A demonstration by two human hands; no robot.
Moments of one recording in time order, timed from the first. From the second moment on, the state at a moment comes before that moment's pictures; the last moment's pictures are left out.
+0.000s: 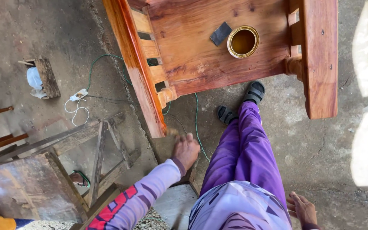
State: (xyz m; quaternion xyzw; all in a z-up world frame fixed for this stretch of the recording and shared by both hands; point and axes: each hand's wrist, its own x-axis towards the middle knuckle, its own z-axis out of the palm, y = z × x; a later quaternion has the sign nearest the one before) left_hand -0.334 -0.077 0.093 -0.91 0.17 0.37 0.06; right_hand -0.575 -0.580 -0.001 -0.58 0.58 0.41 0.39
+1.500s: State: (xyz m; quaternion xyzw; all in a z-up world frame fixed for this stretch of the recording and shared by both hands) left_hand -0.275 -0.036 0.069 -0.95 0.13 0.25 0.10; right_hand -0.309 -0.524 0.108 -0.87 0.25 0.27 0.32
